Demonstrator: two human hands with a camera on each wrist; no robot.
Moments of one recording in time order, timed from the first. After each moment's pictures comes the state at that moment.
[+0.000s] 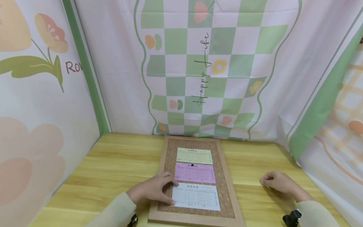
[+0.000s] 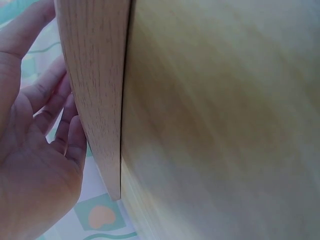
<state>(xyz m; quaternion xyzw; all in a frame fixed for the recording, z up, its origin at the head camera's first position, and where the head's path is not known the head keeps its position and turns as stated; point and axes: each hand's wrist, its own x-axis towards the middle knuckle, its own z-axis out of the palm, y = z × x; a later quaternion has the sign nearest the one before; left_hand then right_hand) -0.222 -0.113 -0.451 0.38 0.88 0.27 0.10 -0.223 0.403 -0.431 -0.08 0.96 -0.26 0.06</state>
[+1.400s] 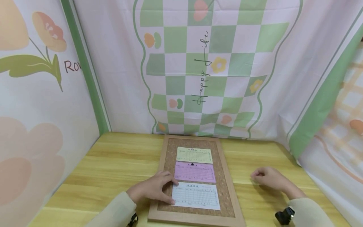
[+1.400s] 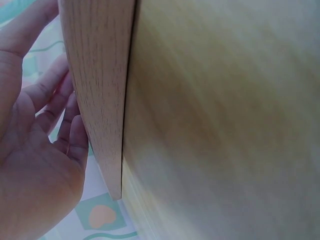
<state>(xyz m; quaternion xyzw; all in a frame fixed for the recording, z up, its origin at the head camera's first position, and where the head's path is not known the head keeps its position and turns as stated) -0.221 -0.113 -0.448 0.38 0.88 0.27 0.12 -0.227 0.373 -0.424 -0.12 0.95 -0.29 0.06</state>
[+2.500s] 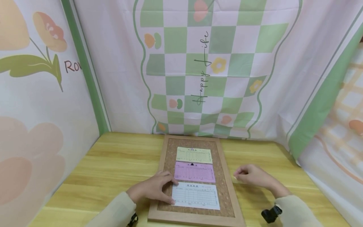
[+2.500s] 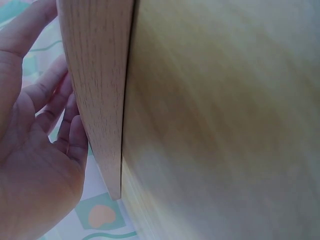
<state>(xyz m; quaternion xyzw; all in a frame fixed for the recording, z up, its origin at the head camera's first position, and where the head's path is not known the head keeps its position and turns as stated) -0.222 -0.113 -0.449 0.37 0.88 0.27 0.11 -0.228 0.314 -0.412 -0.19 0.91 -0.36 0.10</state>
